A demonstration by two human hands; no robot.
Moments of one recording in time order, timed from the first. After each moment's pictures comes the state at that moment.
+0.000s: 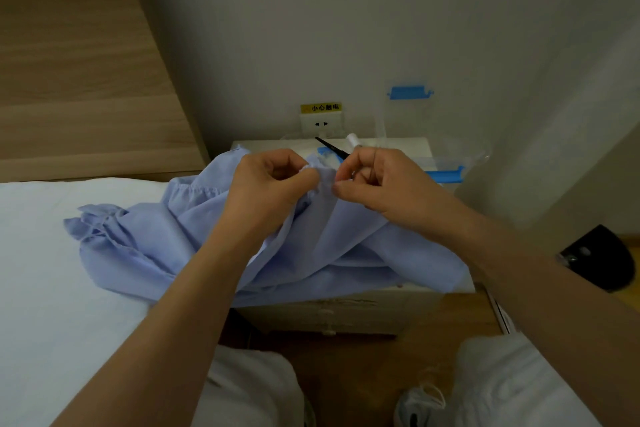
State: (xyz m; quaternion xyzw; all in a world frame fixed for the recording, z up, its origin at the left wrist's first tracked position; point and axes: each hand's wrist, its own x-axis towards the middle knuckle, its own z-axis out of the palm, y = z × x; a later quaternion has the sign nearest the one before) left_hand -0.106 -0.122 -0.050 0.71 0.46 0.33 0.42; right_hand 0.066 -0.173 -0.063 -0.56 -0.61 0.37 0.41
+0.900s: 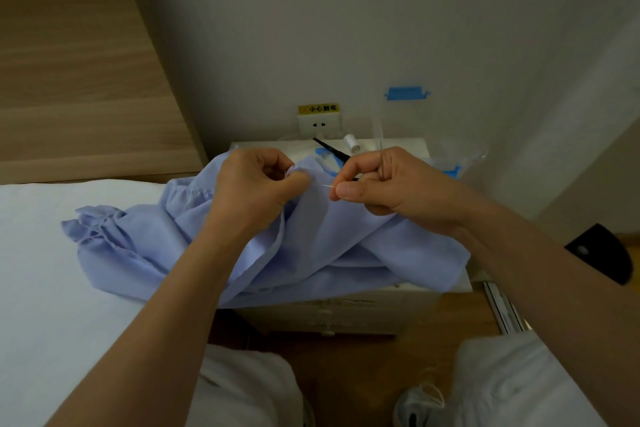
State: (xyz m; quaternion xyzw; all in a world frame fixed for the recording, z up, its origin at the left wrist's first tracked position) left_hand -0.111 -0.117 -0.049 0.74 0.49 0.33 0.32; right_hand 0.081 -0.179 -0.050 -0.49 -0.61 0.50 0.38
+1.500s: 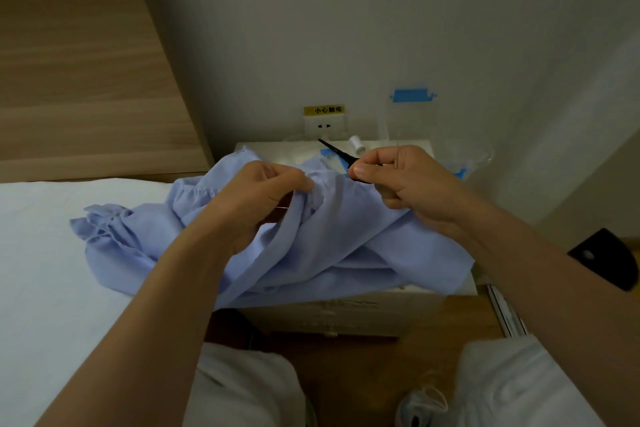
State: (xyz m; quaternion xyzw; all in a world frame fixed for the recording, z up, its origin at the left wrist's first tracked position) left_hand -0.119 -0.118 -0.037 0.60 0.49 0.24 0.58; right_hand 0.082 -0.168 -0.062 -0.58 -0.50 0.47 0.44
